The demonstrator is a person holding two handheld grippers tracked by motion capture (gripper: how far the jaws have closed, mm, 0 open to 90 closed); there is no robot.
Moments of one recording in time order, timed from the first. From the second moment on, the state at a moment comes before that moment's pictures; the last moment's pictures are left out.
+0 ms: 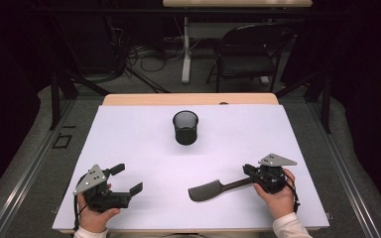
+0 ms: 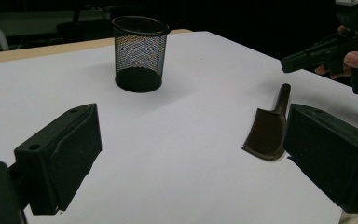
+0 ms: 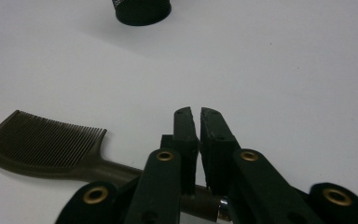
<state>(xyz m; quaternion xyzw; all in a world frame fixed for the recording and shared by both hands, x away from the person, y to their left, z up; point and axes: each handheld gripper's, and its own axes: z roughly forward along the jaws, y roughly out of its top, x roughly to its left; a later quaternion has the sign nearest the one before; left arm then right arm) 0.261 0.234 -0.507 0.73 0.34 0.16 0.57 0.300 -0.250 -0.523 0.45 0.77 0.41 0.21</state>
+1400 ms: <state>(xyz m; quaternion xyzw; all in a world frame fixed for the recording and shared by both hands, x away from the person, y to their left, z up) 0.261 0.235 -0.509 0.73 0.35 0.17 0.56 0.308 -0.250 -0.542 0.46 0.79 0.37 0.17</state>
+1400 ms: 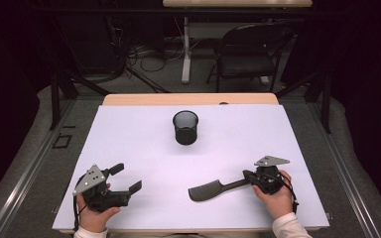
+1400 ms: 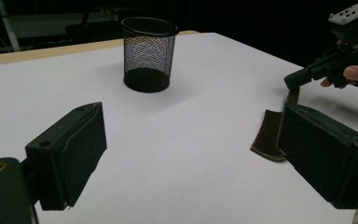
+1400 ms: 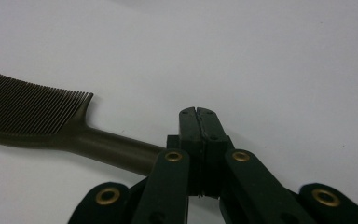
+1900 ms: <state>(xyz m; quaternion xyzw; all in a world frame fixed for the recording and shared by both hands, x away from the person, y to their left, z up) 0.261 0.236 -0.509 0.73 0.35 0.17 0.57 0.301 -0.251 -0.542 0.46 0.80 0.36 0.16</state>
